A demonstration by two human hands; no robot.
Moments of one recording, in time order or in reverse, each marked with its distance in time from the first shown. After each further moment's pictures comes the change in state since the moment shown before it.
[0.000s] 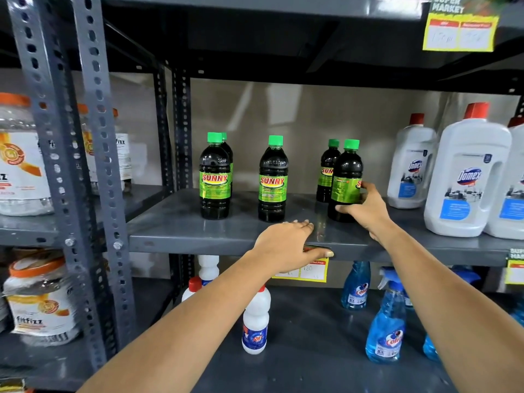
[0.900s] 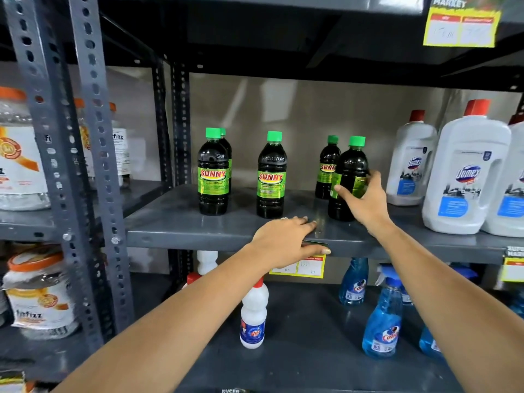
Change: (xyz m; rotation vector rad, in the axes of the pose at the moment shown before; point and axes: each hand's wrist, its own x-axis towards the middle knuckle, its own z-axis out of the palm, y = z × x) left_hand 0.001 0.000 -0.005 0.006 -0.039 0.019; right_hand -0.012 -0.014 -0.001 -0.046 0.131 -0.185
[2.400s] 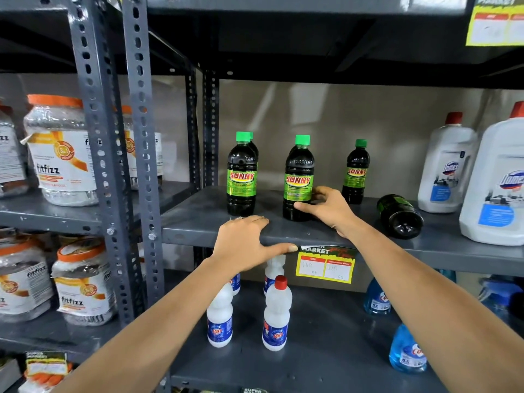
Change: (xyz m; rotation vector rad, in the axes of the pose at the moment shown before) left_hand -0.076 -0.076 -0.010 0.106 0.298 -0.352; right_hand -0.027 -0.045 0.096 0.110 -0.479 0.033
